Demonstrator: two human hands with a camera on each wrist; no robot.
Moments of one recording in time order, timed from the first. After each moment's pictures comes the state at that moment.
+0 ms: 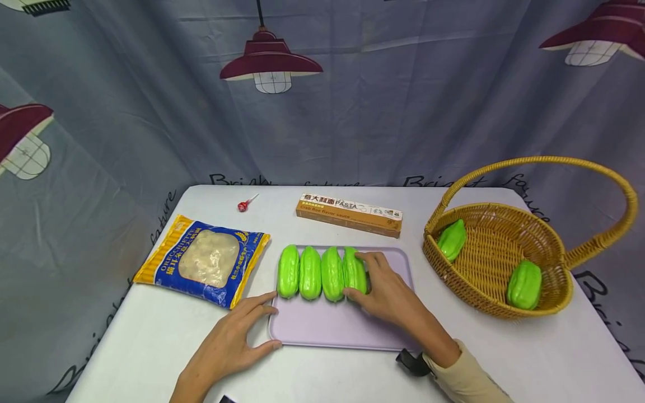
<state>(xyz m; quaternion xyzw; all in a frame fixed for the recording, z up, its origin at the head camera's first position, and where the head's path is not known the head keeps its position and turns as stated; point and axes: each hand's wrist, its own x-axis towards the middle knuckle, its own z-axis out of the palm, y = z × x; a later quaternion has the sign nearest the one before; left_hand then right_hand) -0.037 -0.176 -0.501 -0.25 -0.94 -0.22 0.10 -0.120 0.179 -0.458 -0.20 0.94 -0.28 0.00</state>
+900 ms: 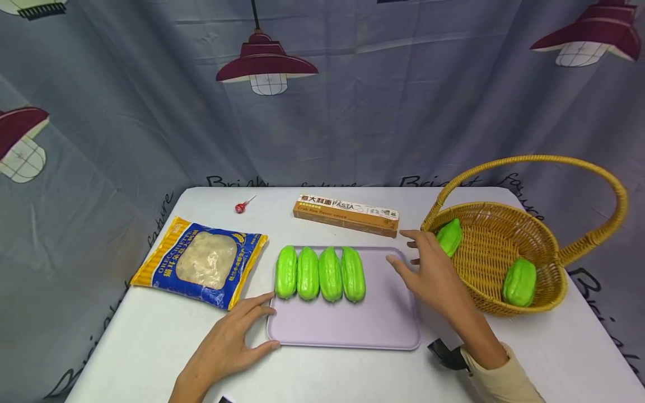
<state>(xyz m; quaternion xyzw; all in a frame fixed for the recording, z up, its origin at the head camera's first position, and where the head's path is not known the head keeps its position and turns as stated) -0.037 -0.175 -0.500 -0.24 -0.94 -0.22 0.09 -0.124 0.243 -0.416 -0.13 0.93 -0.32 -0.11</state>
